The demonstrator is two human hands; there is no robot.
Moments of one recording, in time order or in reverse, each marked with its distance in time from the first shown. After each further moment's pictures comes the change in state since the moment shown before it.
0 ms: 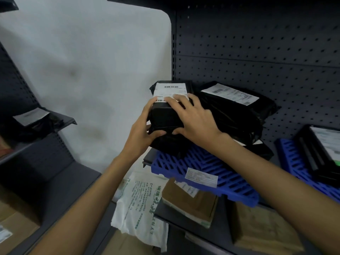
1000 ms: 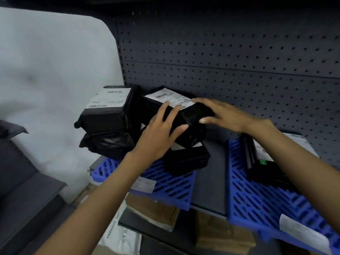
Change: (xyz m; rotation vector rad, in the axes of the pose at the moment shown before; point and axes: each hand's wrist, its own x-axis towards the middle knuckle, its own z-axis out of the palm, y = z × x) left_hand 0.039 0.116 0.175 0.554 -0.149 0.158; right_hand -0.078 0.263 -0.031 0.419 -0.329 0.025
